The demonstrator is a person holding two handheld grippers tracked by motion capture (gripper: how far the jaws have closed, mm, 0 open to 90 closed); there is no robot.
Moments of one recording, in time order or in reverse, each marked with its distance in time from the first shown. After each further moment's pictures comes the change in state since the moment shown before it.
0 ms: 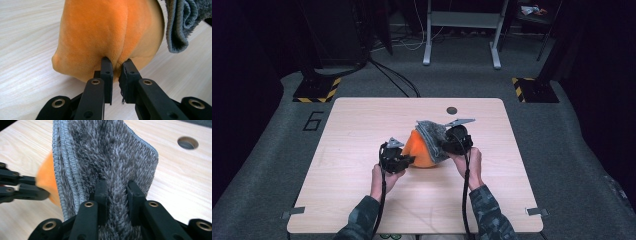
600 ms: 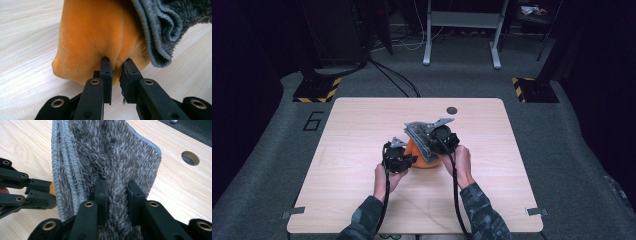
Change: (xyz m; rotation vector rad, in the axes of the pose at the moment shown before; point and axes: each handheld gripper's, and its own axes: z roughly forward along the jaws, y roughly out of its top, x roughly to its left) left arm -0.008 0.004 0.006 0.003 0.029 -0.012; right arm 0.033 0.014 0.018 0.053 -0.076 -0.156
